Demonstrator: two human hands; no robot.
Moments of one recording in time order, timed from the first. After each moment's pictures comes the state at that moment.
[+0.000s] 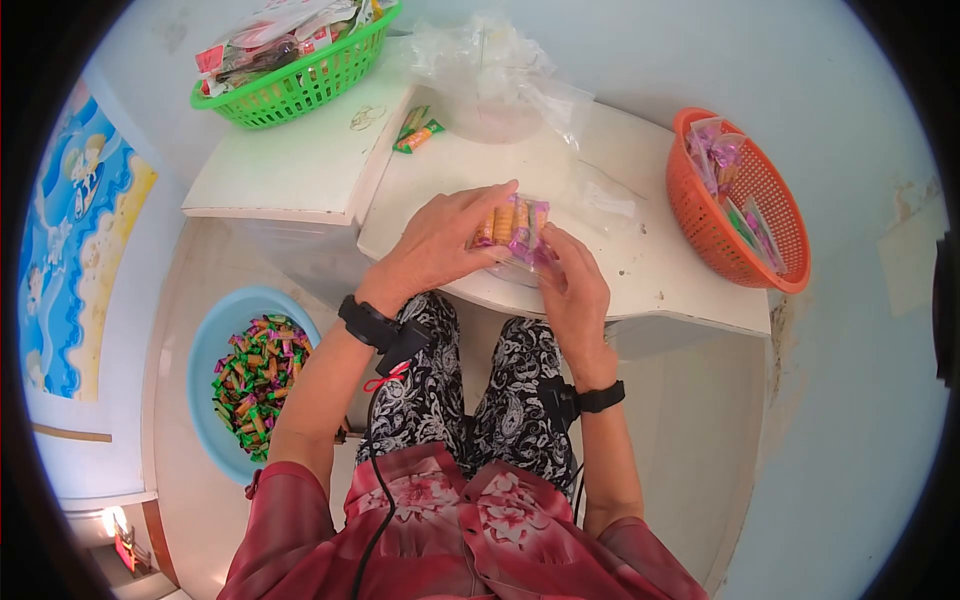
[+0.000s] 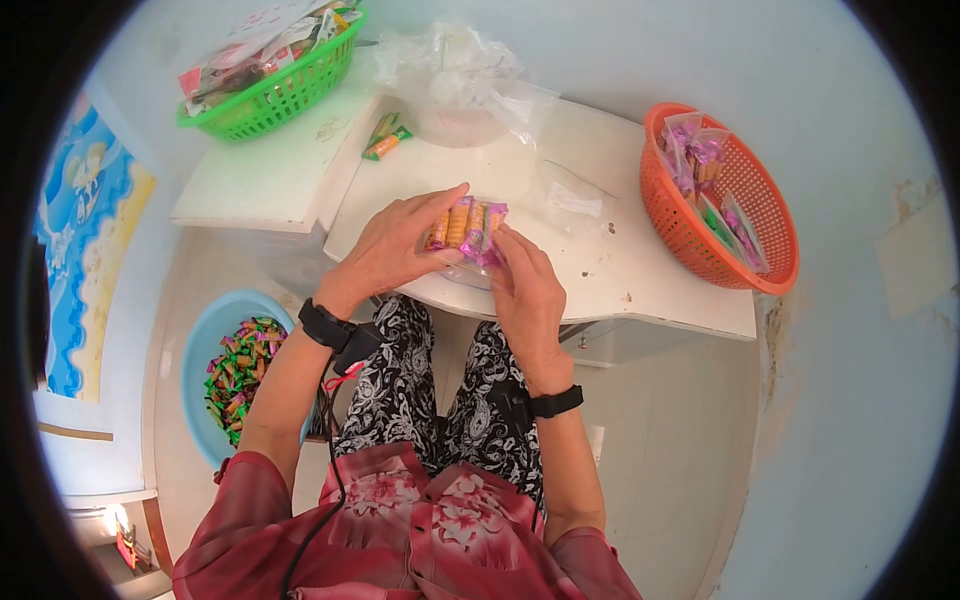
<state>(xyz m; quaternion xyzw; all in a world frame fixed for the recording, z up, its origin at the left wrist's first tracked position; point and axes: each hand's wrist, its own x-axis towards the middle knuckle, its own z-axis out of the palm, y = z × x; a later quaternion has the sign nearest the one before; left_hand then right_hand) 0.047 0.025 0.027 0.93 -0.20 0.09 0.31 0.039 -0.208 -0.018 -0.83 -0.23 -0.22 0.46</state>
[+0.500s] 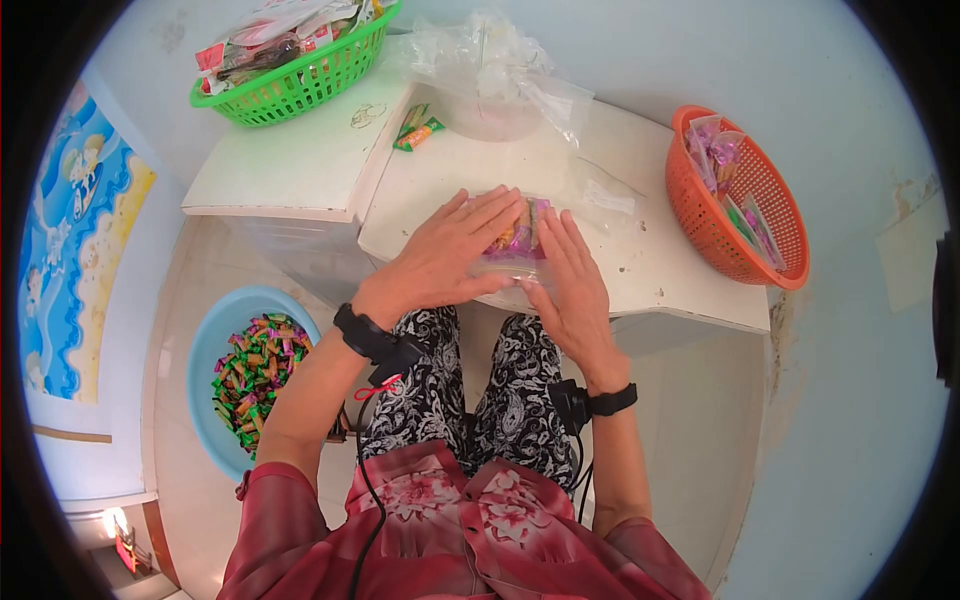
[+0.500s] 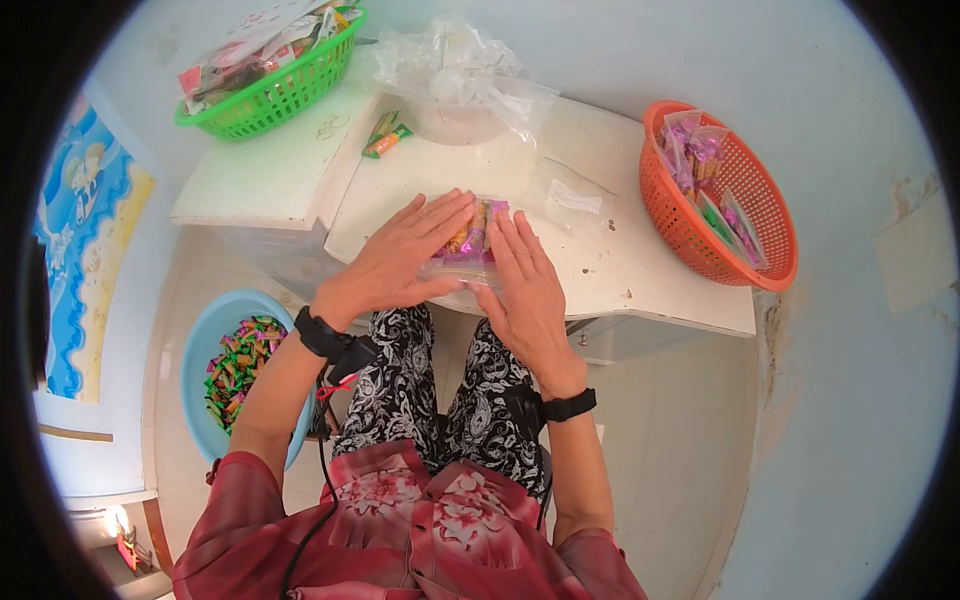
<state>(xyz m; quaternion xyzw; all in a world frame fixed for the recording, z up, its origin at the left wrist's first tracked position) 0.035 0.028 0.010 0.92 -0.31 0.15 0.19 0.034 -0.222 -0.008 -0.86 -0.35 -0.19 0.33</state>
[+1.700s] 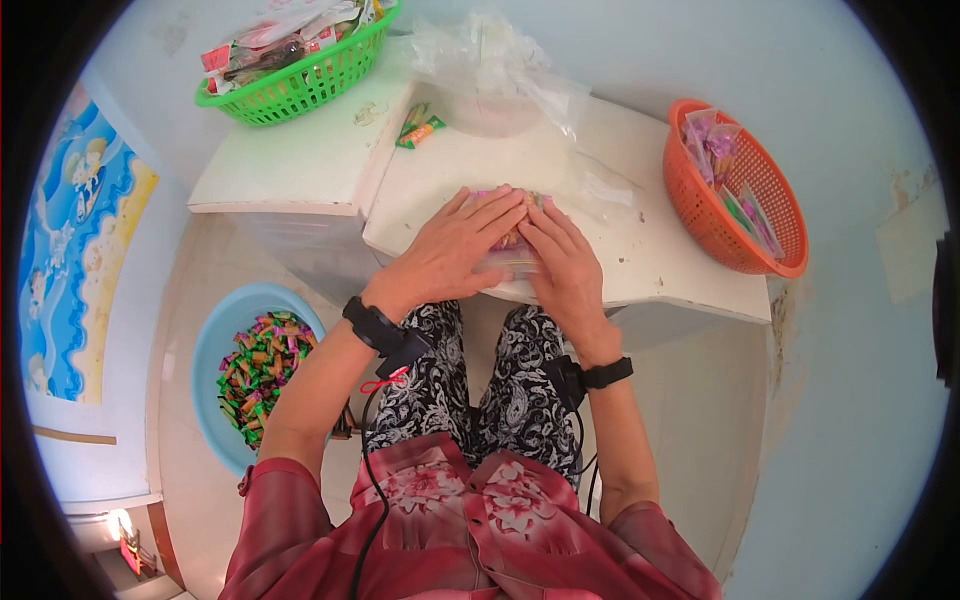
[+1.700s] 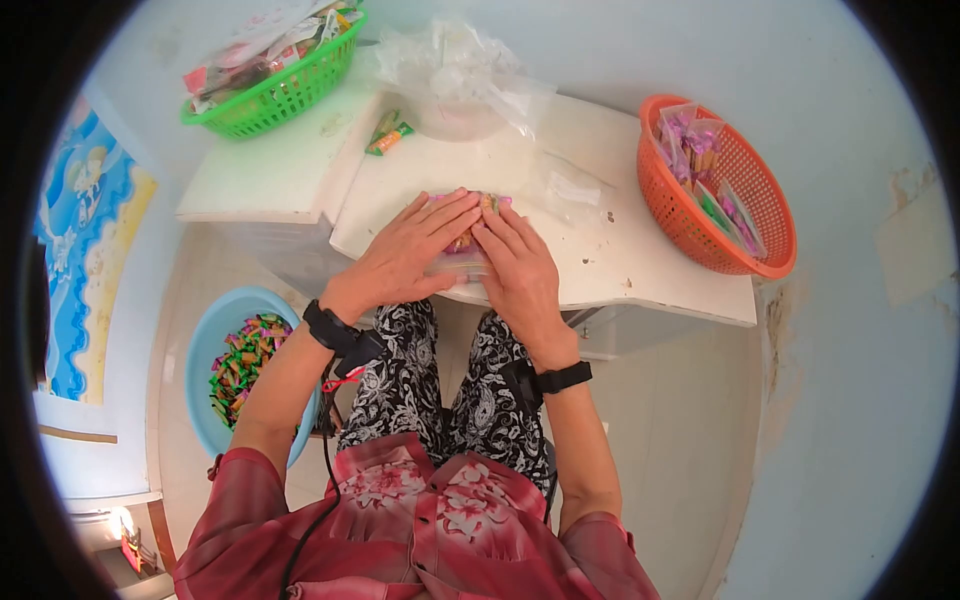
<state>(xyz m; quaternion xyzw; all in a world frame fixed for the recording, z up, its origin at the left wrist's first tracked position) 0.034 0.024 0.006 0.92 -0.32 0.13 0.17 0.057 -0.210 -0.025 -0.84 -0.37 -0.24 0.34</state>
